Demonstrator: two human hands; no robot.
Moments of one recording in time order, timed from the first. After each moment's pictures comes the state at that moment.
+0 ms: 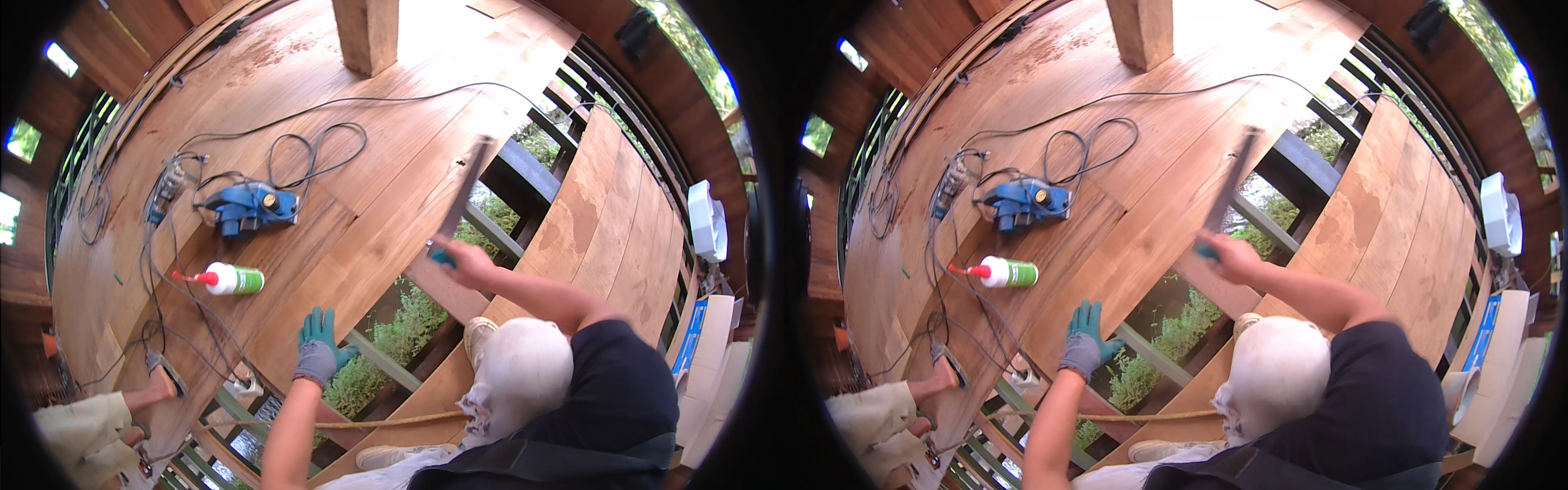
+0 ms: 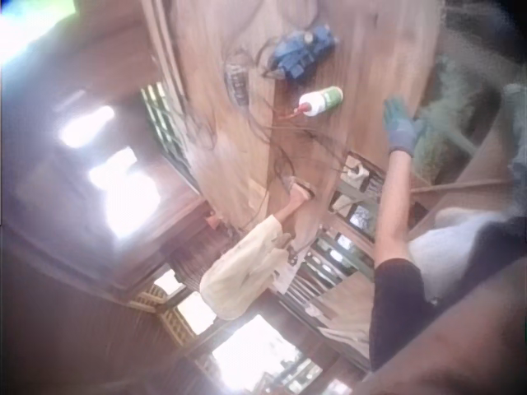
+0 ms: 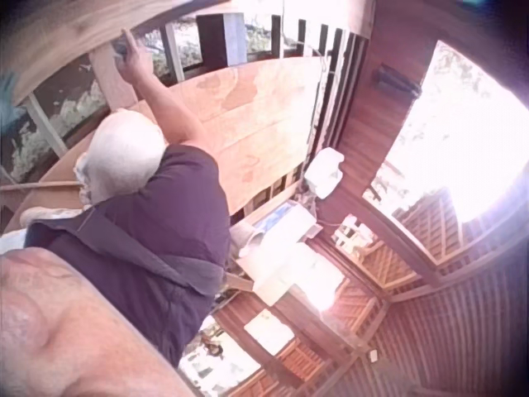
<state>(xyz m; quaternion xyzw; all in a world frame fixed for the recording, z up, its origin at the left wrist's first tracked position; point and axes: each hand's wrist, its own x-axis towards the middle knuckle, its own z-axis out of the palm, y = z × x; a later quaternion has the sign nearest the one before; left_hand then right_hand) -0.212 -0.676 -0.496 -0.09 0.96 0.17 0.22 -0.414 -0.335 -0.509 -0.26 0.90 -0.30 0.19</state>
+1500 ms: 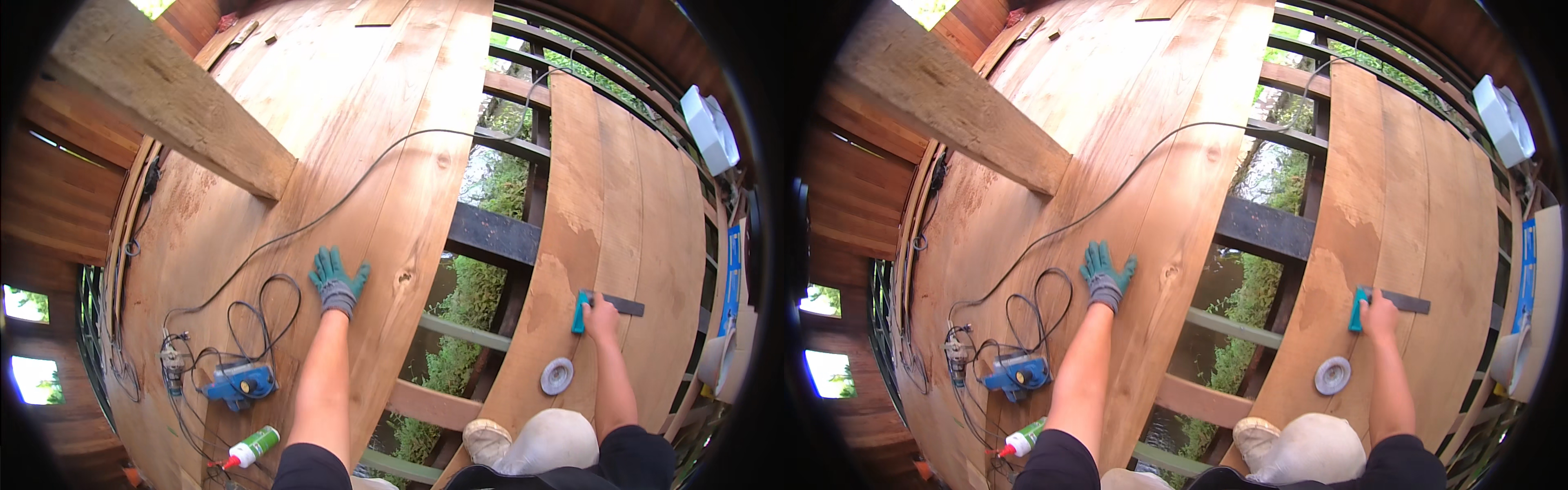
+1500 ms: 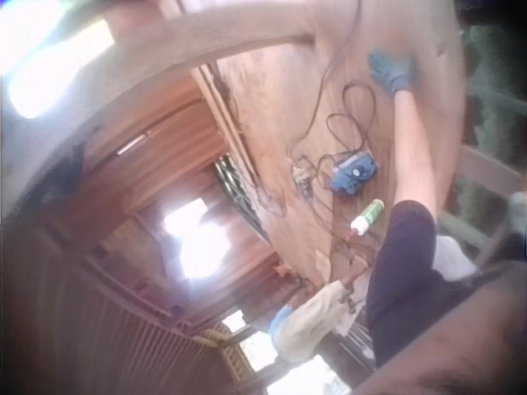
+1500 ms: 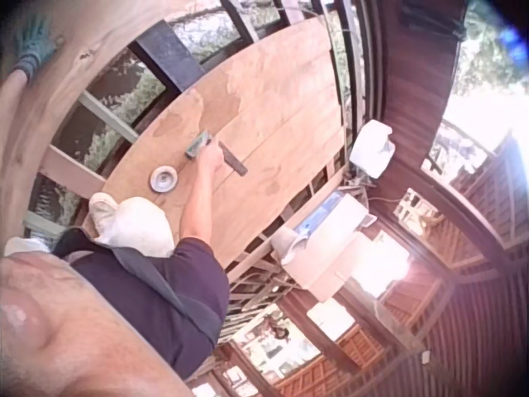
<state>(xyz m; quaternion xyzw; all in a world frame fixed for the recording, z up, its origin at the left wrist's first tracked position) -0.711 -0.526 -0.598 -0.02 1.00 0.08 0.03 -0.438 0.021 -0.554 0.35 0.93 -0.06 0.05</state>
